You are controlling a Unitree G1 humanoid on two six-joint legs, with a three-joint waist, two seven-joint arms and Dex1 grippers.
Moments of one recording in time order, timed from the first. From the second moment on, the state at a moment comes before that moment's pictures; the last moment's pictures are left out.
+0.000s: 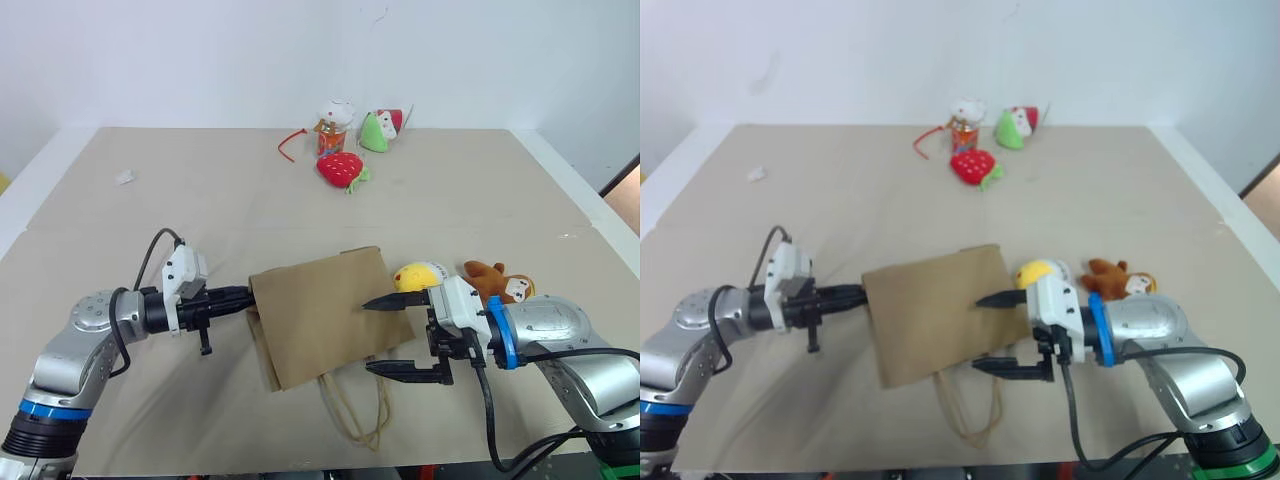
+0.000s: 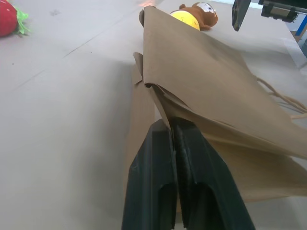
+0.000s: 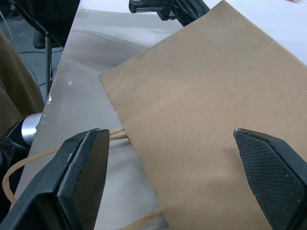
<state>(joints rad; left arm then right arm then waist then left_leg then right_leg) -0.20 0.68 0.04 -0.21 -0.55 0.37 -1.09 -0.16 -0.84 0.04 -0.47 0.53 0.37 1.18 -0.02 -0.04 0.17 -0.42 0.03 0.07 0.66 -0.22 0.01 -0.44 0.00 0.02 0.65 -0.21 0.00</state>
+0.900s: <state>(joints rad) -0.44 0.77 0.09 0.23 -0.37 0.13 -1.18 -0.17 -0.84 0.04 -0.45 0.51 0.33 1.18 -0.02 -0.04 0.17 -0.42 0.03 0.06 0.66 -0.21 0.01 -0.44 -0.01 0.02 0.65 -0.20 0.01</state>
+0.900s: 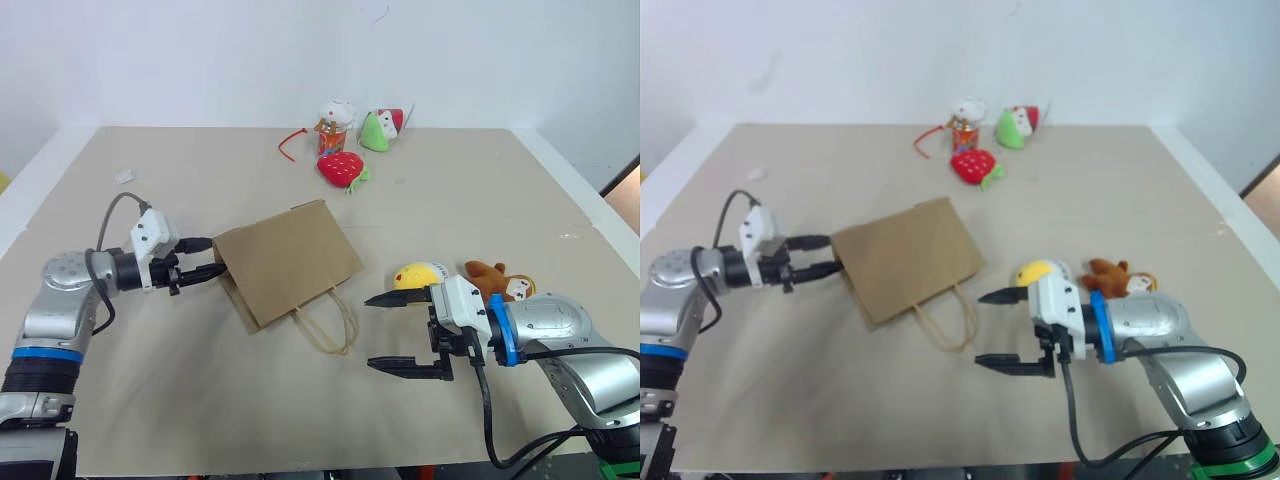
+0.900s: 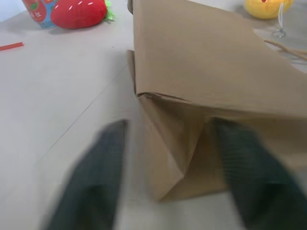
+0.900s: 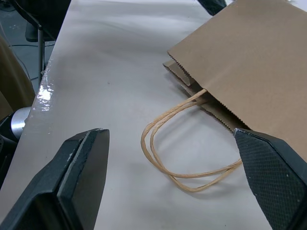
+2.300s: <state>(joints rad) -0.57 0.45 -0.47 -0.04 0.00 -0.21 -1.18 -0.20 -0.80 -0.12 -0.47 0.73 0.50 1.04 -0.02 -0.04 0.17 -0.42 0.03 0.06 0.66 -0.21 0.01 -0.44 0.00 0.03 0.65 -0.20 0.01</state>
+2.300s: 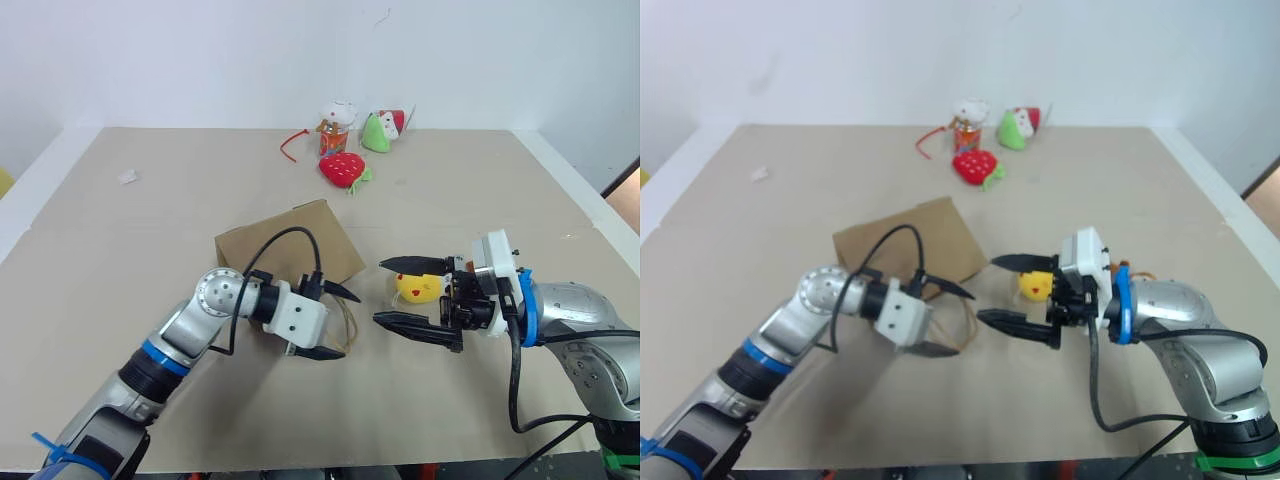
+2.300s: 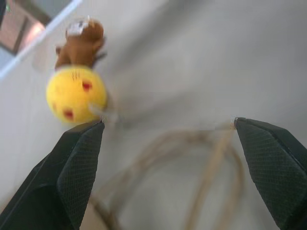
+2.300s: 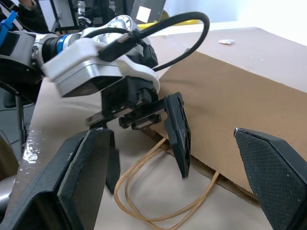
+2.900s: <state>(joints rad) -0.61 0.46 -0.44 0.07 0.04 -0.22 -1.16 -0.20 -0.80 -0.11 -0.47 0.69 0.47 1.05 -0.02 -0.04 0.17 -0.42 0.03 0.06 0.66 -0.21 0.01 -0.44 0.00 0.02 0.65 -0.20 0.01</state>
